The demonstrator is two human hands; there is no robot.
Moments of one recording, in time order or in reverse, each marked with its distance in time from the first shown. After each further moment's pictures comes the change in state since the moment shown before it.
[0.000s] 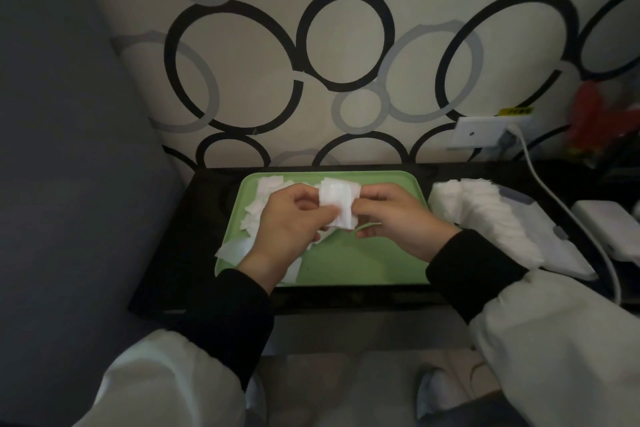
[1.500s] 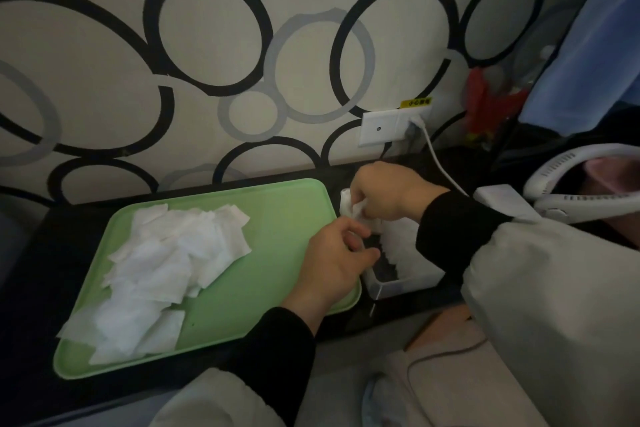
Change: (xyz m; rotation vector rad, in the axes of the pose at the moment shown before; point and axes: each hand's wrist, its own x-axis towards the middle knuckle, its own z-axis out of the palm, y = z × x) left_hand 0.029 -0.028 0.195 0.208 -0.330 0.084; right_hand 0.031 0.017 -0.166 -1.397 0.048 0.121
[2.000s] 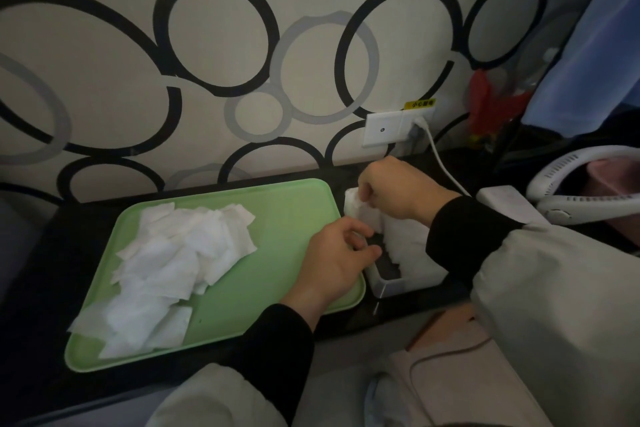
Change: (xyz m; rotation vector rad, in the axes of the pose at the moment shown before) left_hand -0.001 -0.002 -0.007 0.042 -0.002 0.037; right_hand -0.002 0.008 0.004 0.035 0.129 -0.010
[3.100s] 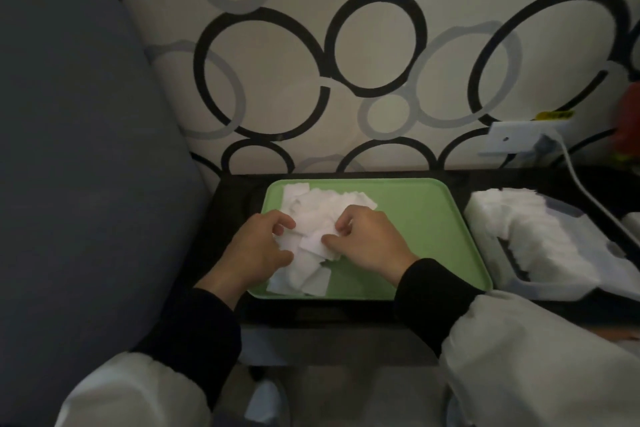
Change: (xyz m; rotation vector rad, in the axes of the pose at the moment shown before) left_hand -0.104 -0.075 -0.249 0.456 0.191 -0.265; right_hand -0.010 -0.235 0.052 0.653 0.031 0.024
